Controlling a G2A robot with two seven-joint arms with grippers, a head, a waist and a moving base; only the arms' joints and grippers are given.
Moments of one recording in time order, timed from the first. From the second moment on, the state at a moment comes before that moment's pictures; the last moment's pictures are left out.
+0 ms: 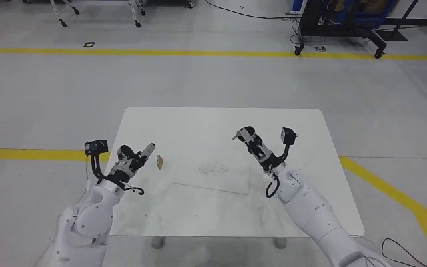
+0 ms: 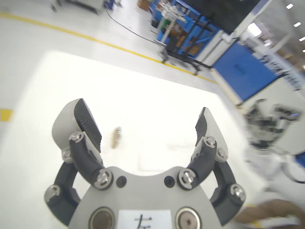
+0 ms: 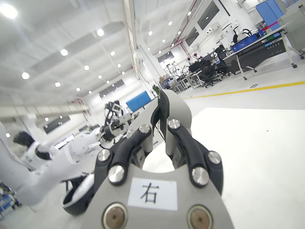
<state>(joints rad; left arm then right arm) 1.65 -1.17 -1.61 -1.91 0.42 -0.10 -0.46 -1.11 -1.28 1.02 -0.99 -0.33 -1.01 -0.25</state>
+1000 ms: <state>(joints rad) 1.53 -1.18 -1.42 -1.74 -0.21 -0.25 -0.82 -1.01 -1.39 0.80 -0.88 0.29 -0.90 0.17</state>
